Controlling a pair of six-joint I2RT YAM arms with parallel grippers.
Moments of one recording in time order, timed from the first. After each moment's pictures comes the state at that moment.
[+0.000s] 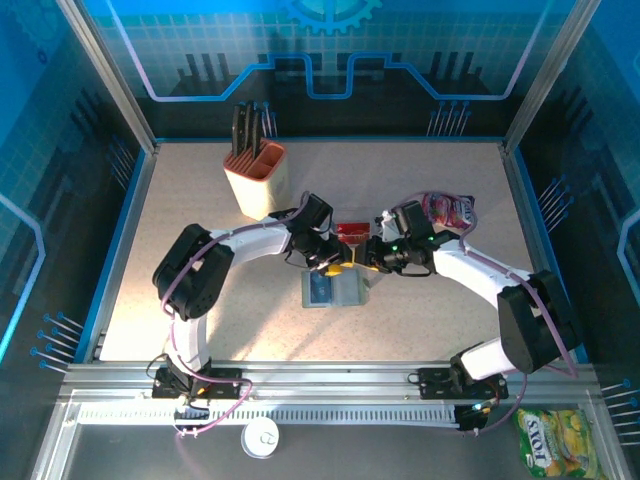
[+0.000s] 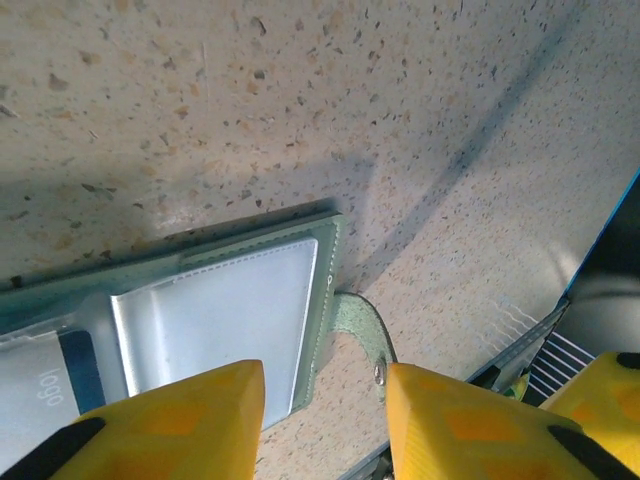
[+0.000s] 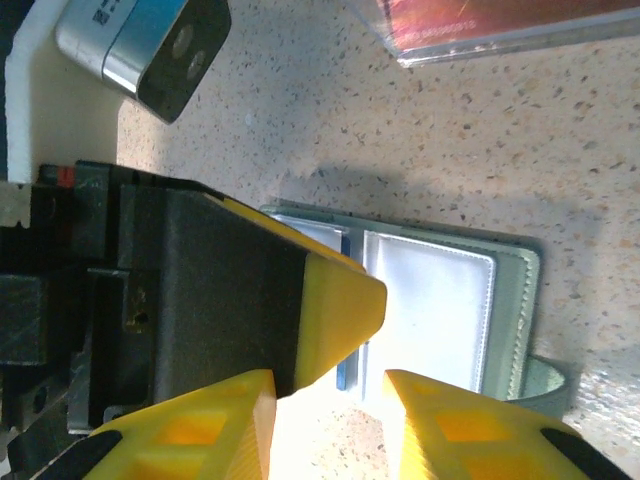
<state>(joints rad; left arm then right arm) -0.60 1.91 1.23 -0.41 0.58 -0.97 0.42 1.45 0.83 -0.35 -0.57 0.65</state>
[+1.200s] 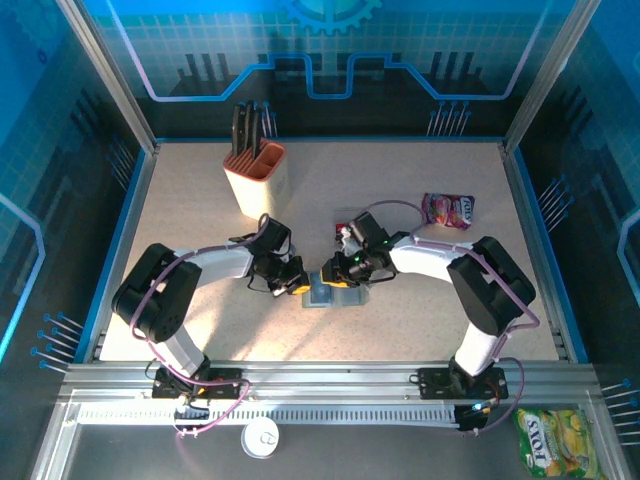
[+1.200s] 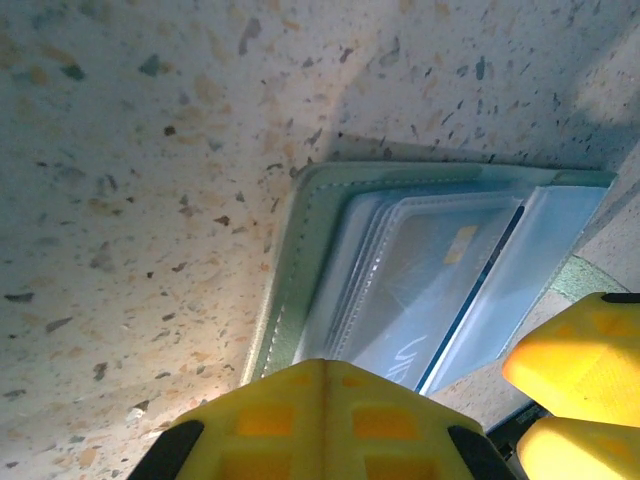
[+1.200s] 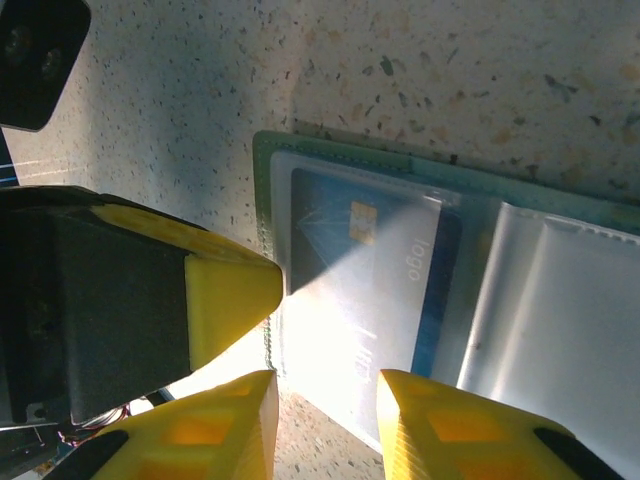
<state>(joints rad) -0.47 1.67 0.81 -0.33 0.54 -0.94 0.63 1.74 0.95 -0.28 -0.57 0.73</state>
